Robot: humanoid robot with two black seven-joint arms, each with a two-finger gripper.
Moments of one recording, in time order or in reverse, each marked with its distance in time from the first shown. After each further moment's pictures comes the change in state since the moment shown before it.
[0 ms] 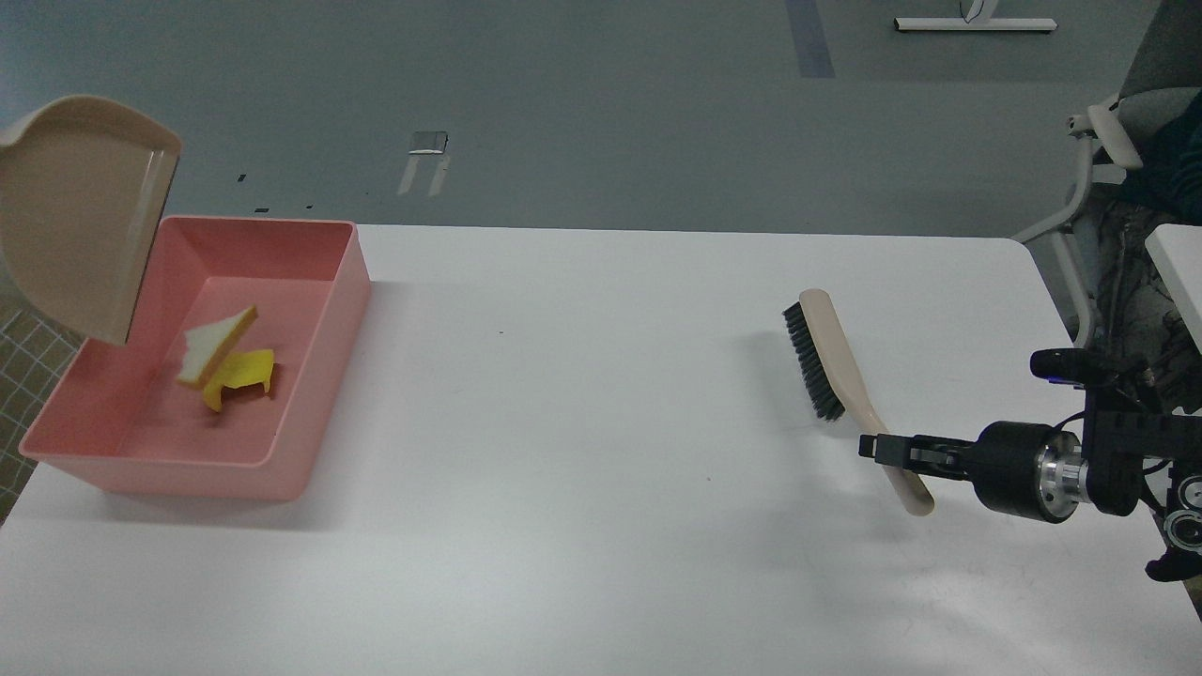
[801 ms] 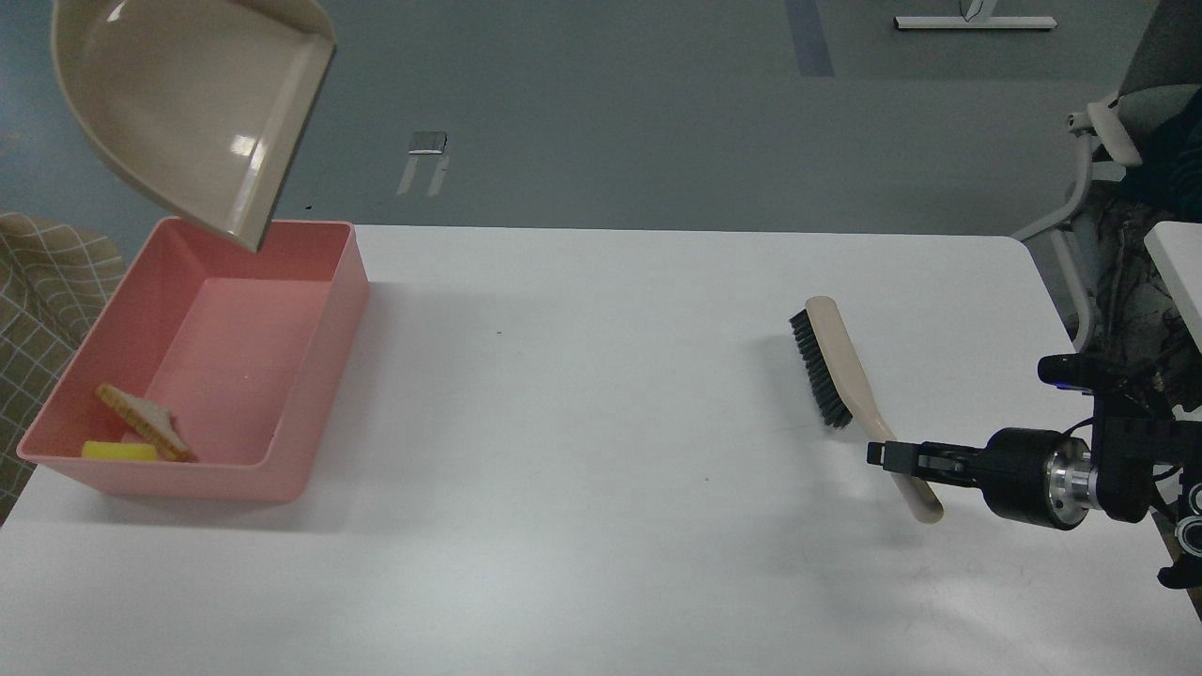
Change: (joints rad) left arm -0.499 -0.273 0.038 -0.258 -0.390 -0.408 0.372; right arm -0.019 -0.019 0.000 0.011 -0.001 0.007 0.002
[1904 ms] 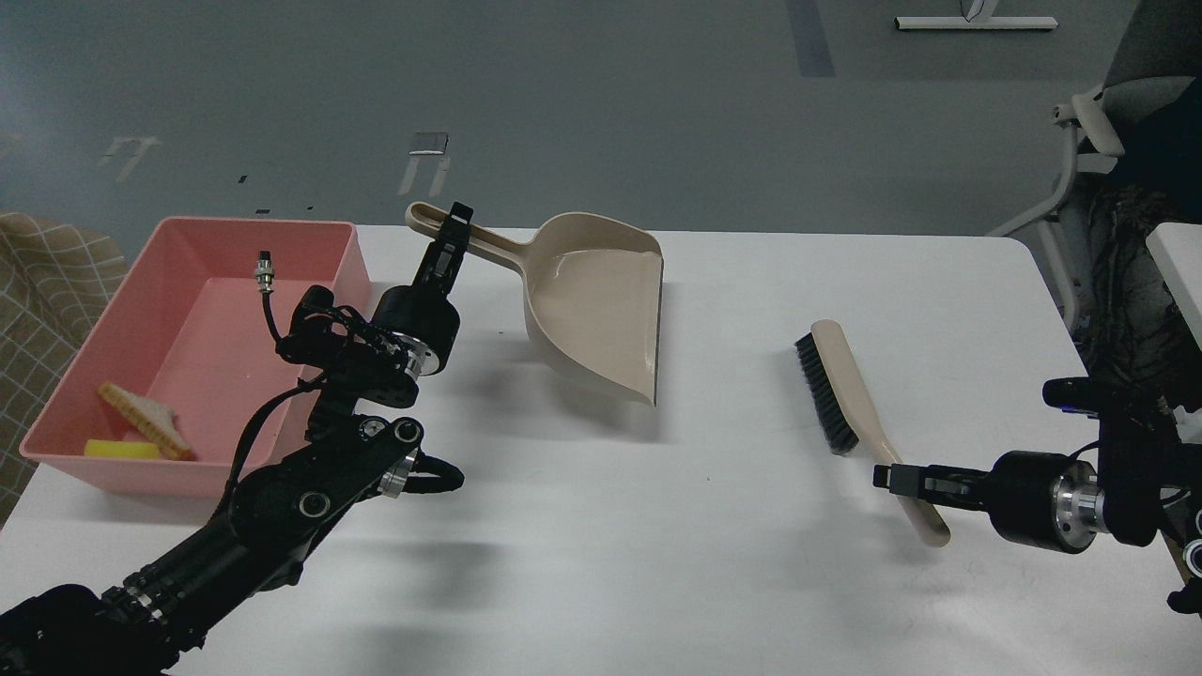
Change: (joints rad) left arm -0.134 -0.711 0.716 0.422 0.014 0.642 -0.057; right arm -0.038 -0.018 0.002 0.014 -0.002 -0.003 0.001
